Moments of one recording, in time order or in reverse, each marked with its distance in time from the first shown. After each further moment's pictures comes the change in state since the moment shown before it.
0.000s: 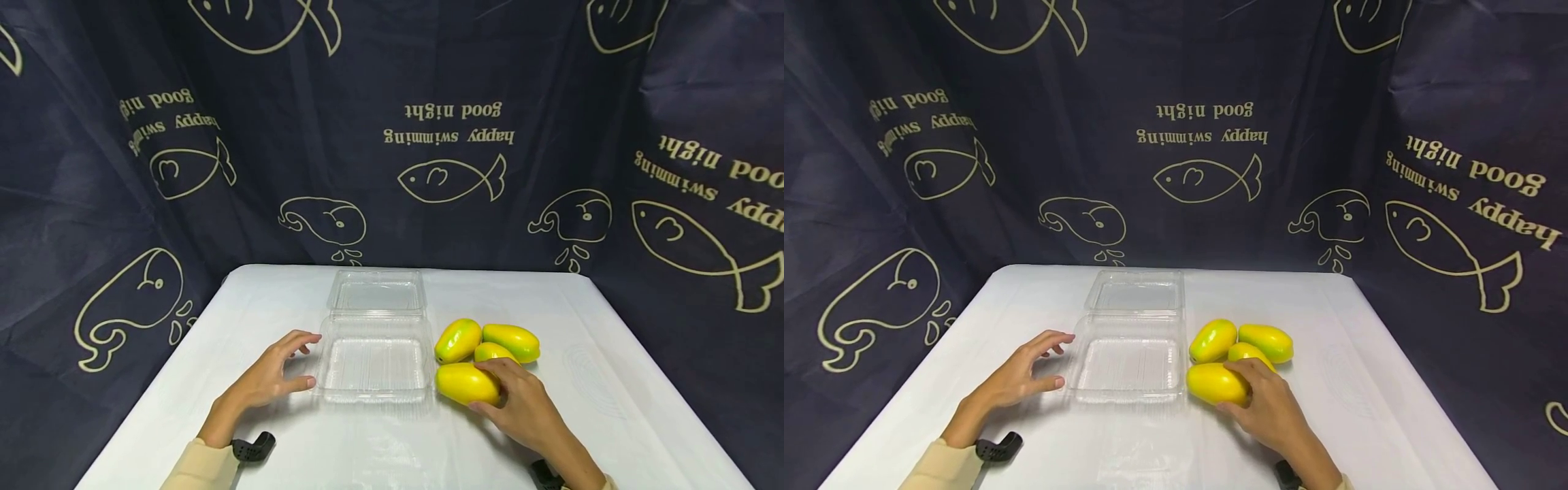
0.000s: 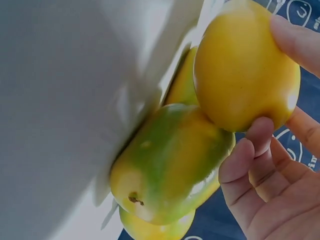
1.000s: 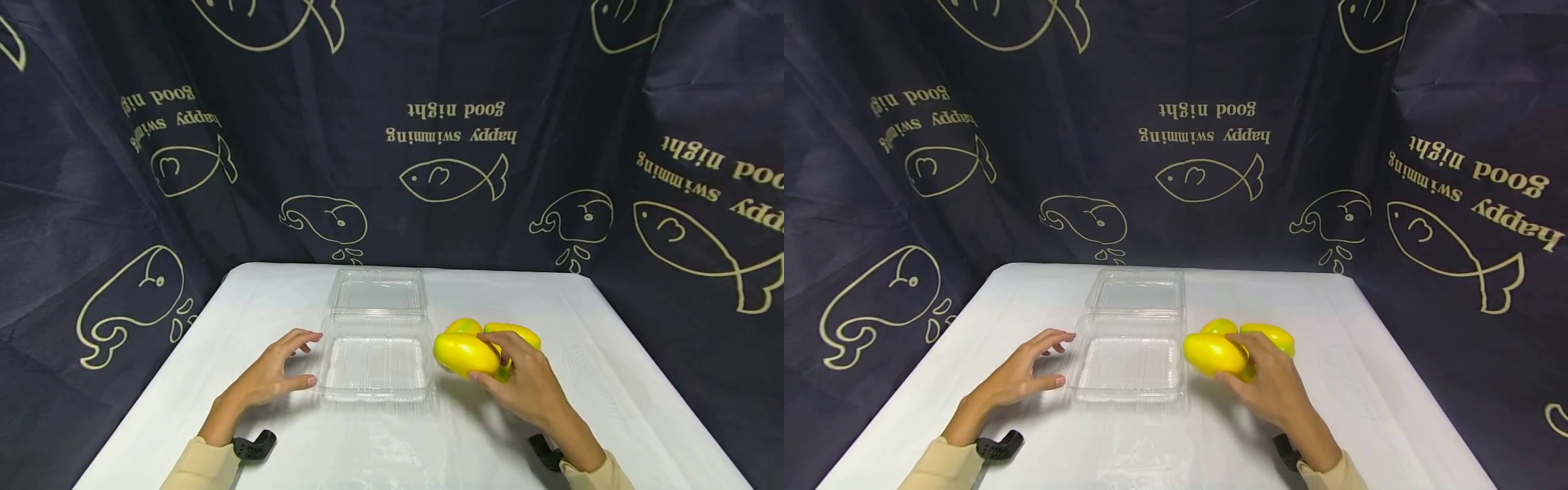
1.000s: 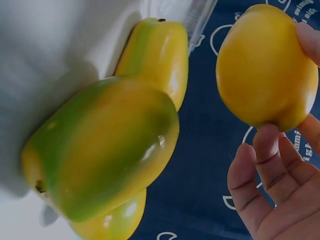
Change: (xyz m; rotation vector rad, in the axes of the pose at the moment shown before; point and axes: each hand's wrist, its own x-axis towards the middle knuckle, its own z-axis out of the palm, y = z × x) left_hand 0.000 -0.001 0.000 -0.009 -0.003 -0.008; right_hand 0.034 -0.001 -0.018 0.085 0.138 -0.070
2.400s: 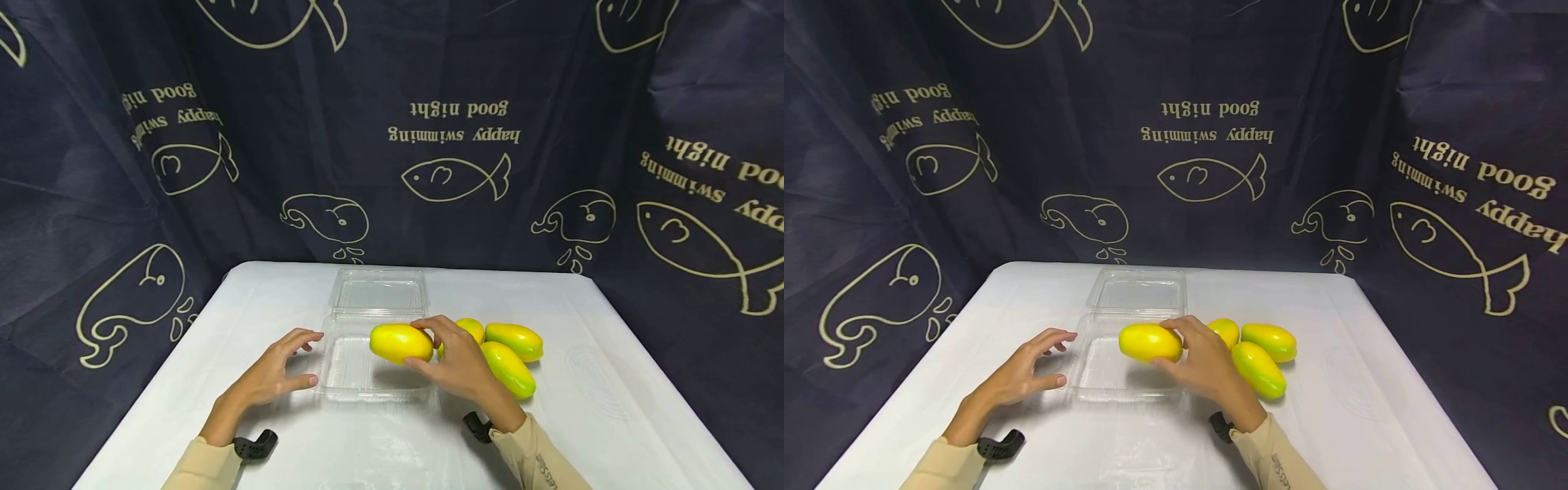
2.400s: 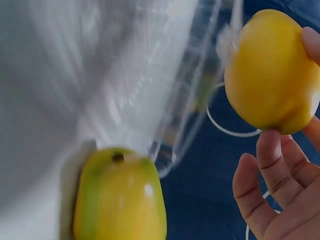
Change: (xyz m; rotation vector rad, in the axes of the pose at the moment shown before) left_hand 0.000 -0.001 0.000 0.003 0.013 0.011; right_hand 0.051 -0.054 0.066 0.141 -0.205 0.065
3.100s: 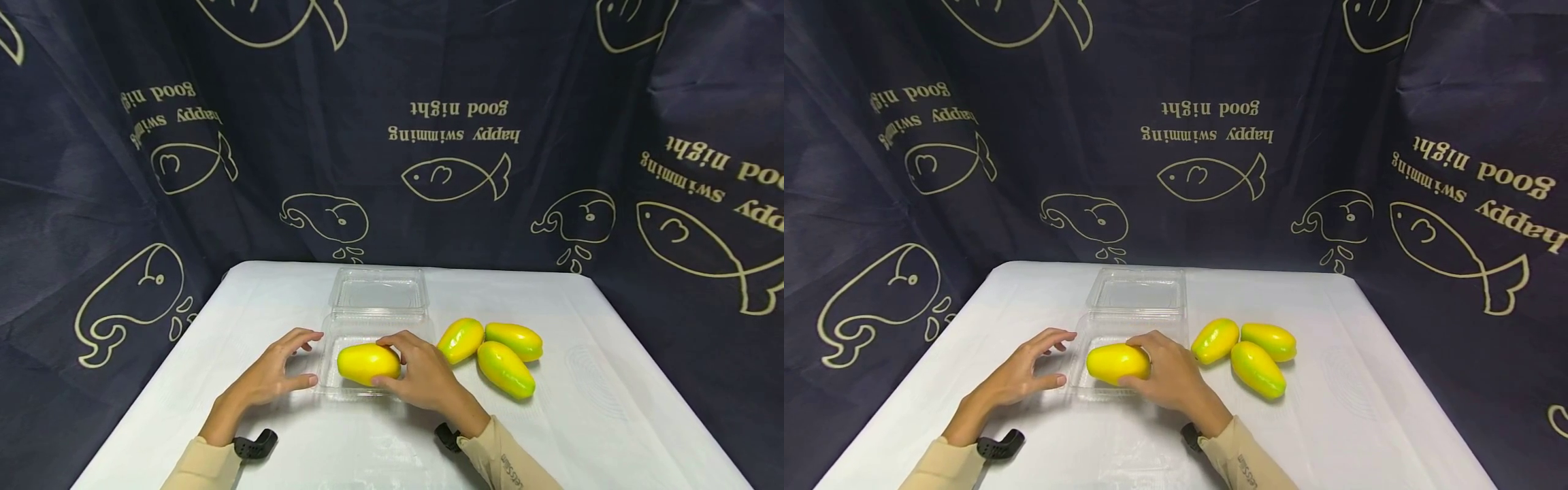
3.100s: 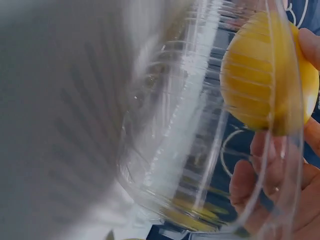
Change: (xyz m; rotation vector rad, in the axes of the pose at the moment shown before) left_hand 0.000 0.000 0.000 0.005 -0.008 -0.011; right_hand 0.004 -0.023 0.047 -0.026 -0.106 -0.079
